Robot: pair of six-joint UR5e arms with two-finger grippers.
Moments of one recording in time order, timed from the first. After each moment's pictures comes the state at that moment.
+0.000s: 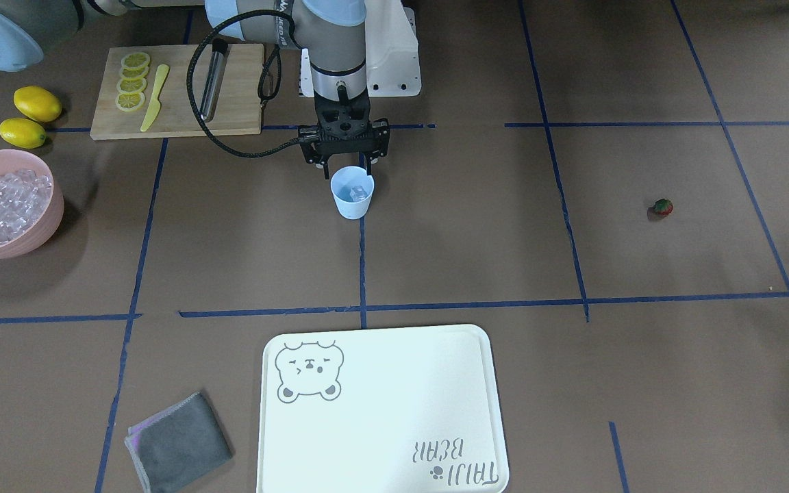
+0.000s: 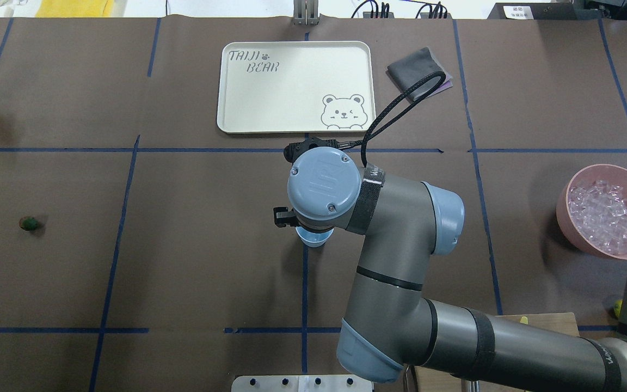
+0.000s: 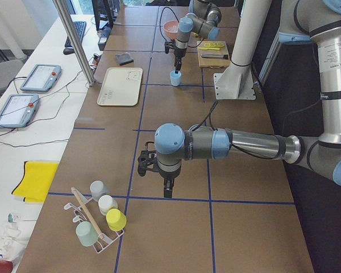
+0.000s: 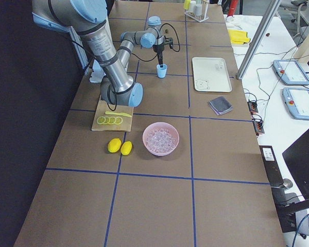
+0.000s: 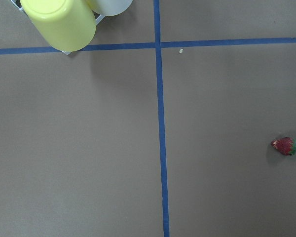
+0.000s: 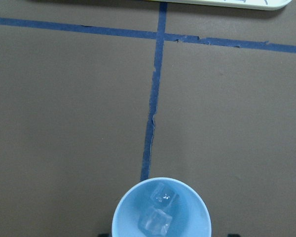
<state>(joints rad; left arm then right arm) -1.63 -1.36 -1.89 -1.43 -2.38 0.11 0.41 -0.80 1.75 -1.73 1.68 1.19</state>
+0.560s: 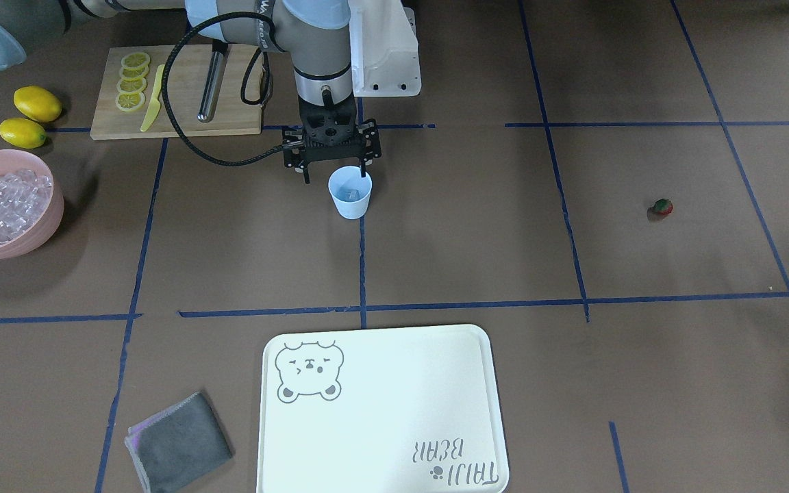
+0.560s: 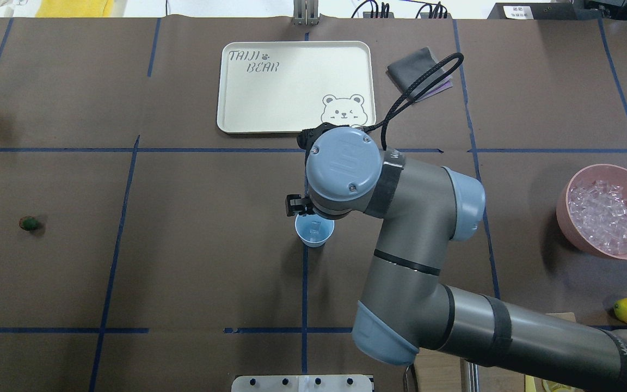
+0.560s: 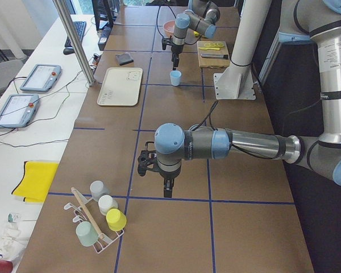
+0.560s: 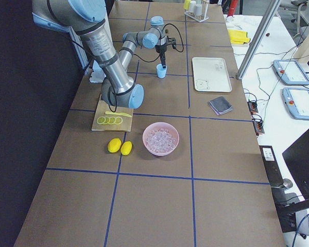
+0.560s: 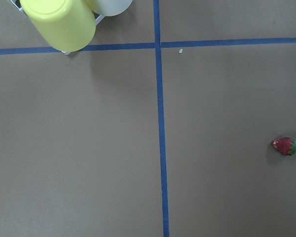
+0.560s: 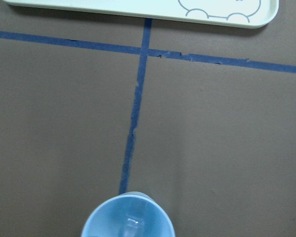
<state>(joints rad) -1.63 -1.36 -1.89 -1.43 -2.38 0.11 0.46 -0.86 1.82 -1.73 1.72 1.11</state>
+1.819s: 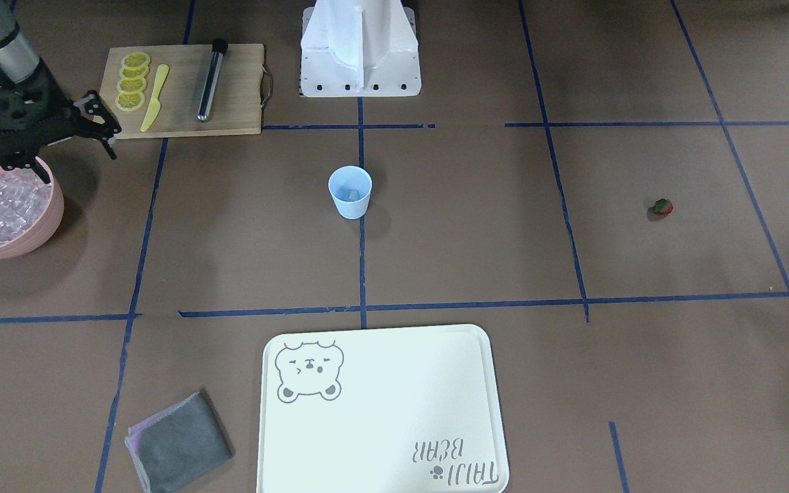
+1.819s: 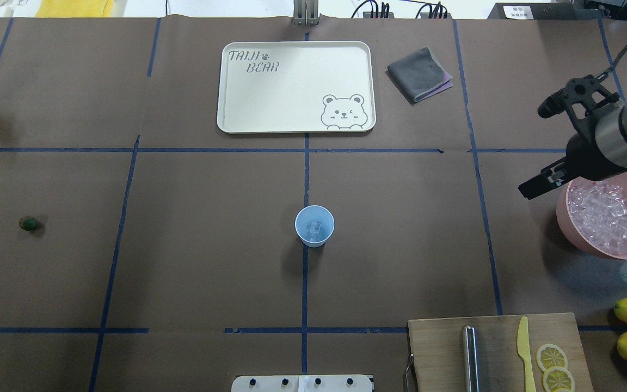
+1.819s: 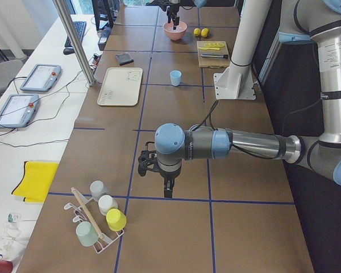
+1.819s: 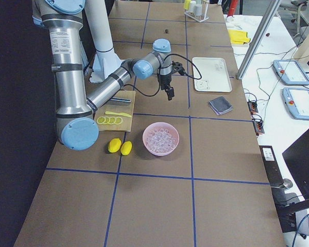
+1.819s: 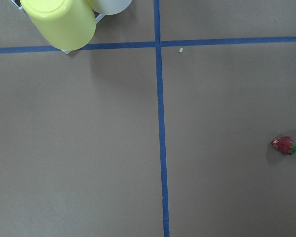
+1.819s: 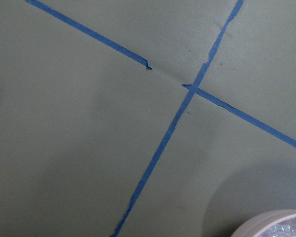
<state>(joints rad) -1.63 -1.36 -1.89 -1.43 -2.38 0.11 0.91 -1.55 2.17 -1.55 2.06 0.38</state>
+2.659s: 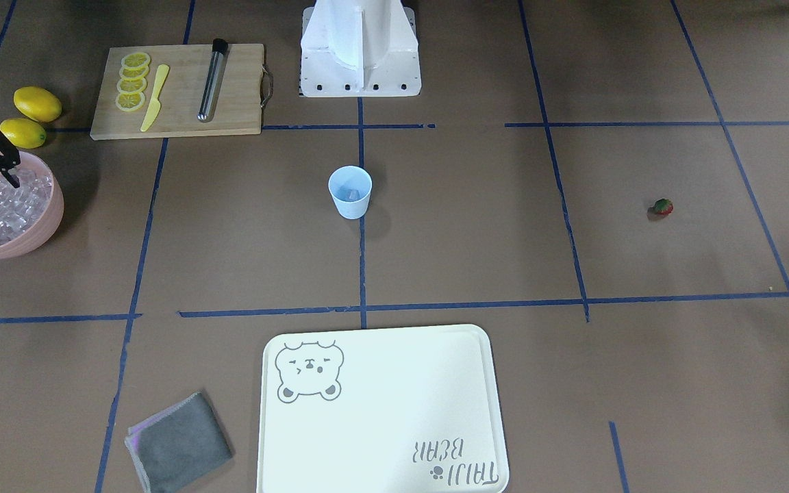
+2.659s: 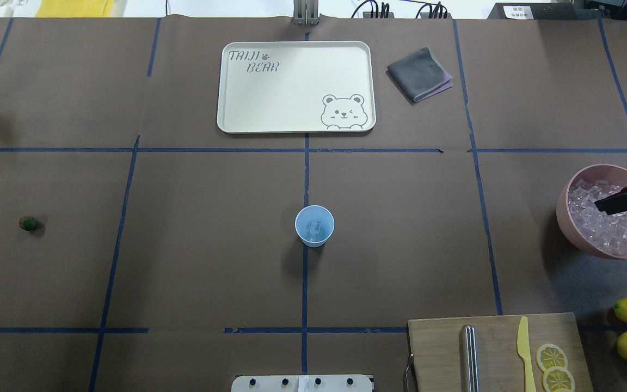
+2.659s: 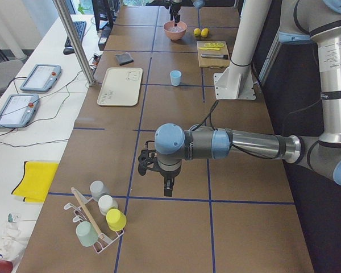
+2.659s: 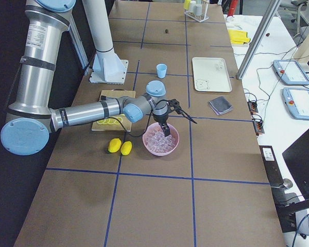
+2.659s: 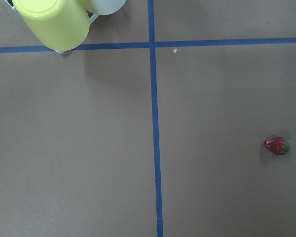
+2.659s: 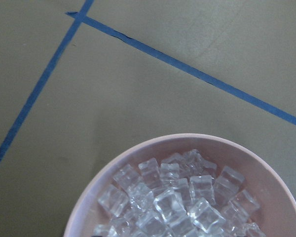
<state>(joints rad) -1.63 -1.36 -1.89 -1.43 -2.41 0.11 1.03 -1.80 1.95 -1.15 2.09 0.34</state>
